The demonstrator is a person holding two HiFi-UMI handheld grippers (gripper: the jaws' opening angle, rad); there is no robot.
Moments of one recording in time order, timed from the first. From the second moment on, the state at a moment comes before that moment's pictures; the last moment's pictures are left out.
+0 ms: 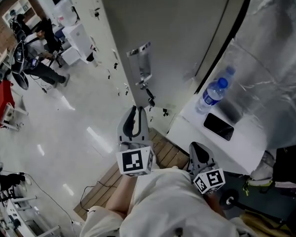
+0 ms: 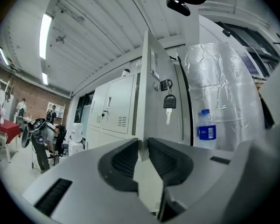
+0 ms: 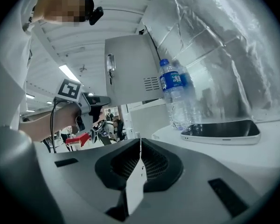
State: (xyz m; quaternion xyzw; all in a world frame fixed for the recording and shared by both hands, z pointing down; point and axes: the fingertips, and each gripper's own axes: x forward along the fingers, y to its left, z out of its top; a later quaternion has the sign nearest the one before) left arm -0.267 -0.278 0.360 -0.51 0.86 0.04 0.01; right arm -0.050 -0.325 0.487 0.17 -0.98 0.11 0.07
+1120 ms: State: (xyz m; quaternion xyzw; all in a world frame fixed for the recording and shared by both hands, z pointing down) left arm -0.408 -0.390 0.360 -0.64 0.77 0.01 -0.02; right arm -0.121 -0.331 0.493 0.24 -0.96 0.10 0.09
